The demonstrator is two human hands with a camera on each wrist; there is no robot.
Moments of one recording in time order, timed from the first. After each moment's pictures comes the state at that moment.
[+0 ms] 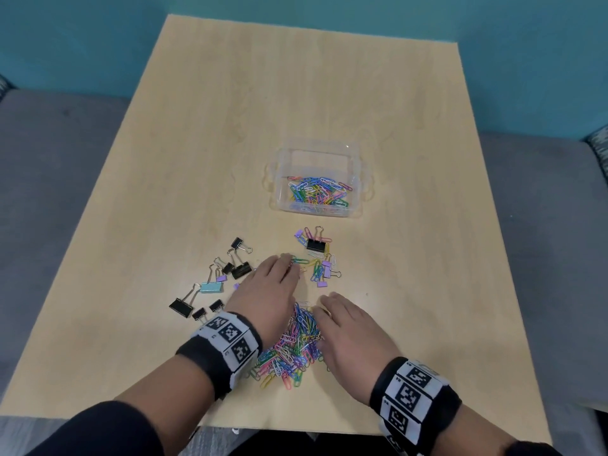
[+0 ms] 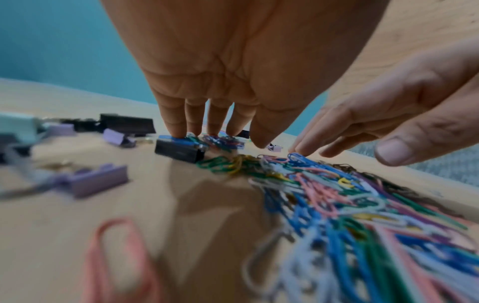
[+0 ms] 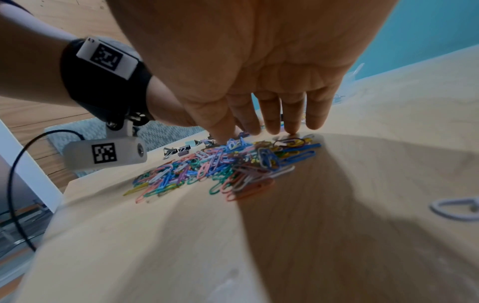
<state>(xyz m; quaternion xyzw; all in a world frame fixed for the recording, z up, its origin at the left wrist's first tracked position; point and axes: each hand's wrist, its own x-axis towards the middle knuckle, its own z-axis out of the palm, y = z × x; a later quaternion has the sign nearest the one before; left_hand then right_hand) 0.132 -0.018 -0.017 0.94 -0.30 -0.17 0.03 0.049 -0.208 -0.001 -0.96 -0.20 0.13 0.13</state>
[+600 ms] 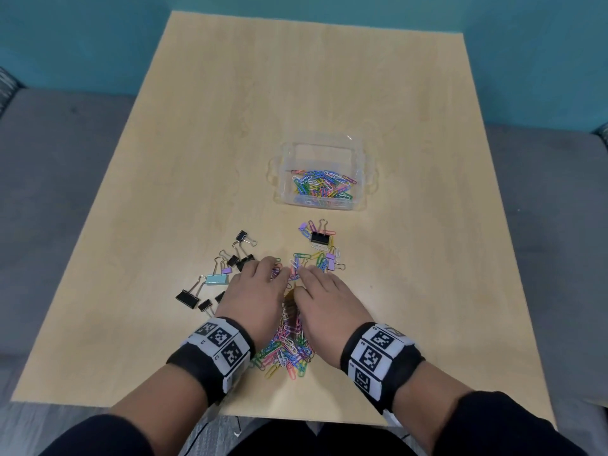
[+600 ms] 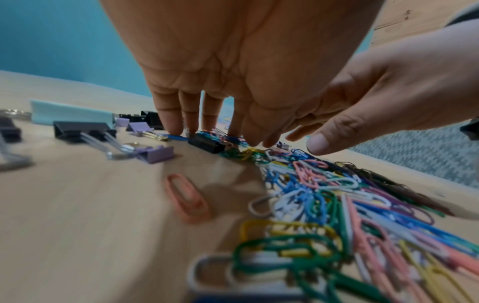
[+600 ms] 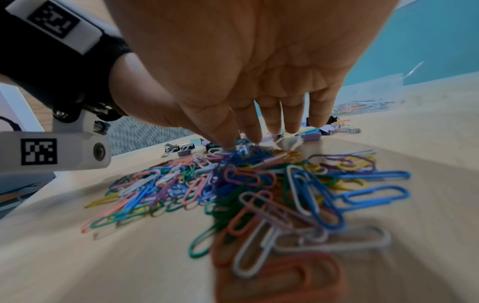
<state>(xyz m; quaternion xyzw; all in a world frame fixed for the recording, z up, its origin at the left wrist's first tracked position) 0.115 -0.005 -0.002 0.96 -0.21 -0.17 0.03 0.081 -0.171 -0.005 -0.96 -0.23 0.11 0.08</state>
